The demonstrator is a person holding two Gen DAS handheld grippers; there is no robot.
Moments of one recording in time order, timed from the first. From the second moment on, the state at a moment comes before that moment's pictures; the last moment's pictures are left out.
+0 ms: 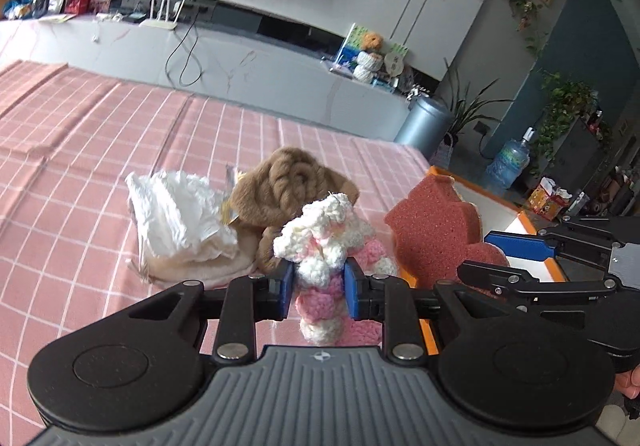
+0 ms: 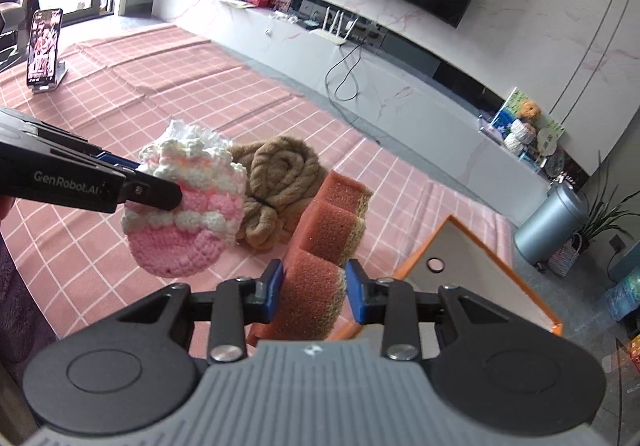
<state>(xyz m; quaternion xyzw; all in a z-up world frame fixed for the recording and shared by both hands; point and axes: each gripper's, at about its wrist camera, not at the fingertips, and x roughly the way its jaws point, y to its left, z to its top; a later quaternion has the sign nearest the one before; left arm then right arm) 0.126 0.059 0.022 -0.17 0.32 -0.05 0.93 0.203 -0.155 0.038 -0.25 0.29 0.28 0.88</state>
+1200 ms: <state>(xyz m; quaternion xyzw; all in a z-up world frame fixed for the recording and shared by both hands) 0.271 -0.181 0.009 0.24 0.36 -0.23 0.87 0.309 -0.293 -0.002 -0.18 0.34 0.18 0.91</state>
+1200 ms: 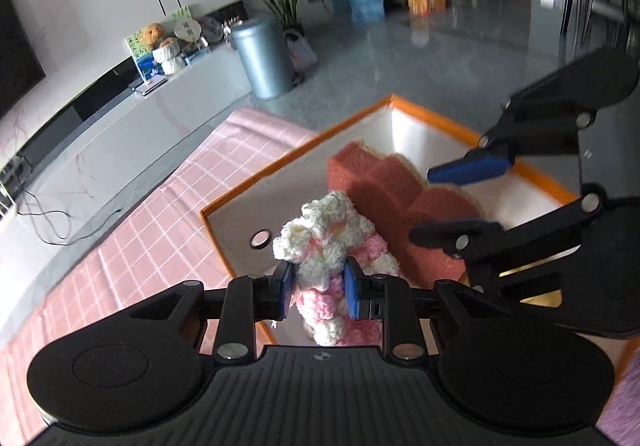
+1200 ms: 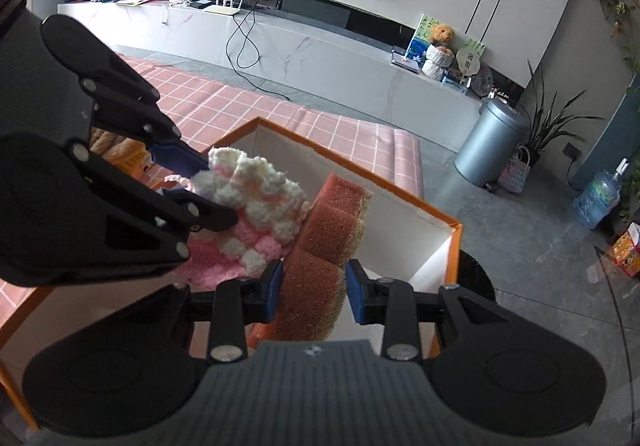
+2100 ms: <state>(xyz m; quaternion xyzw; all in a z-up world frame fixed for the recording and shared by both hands) 0.291 -0.164 0.000 0.27 0.35 -0.25 0.86 0.349 -0.274 -0.041 -0.17 0.39 0.17 0.89</state>
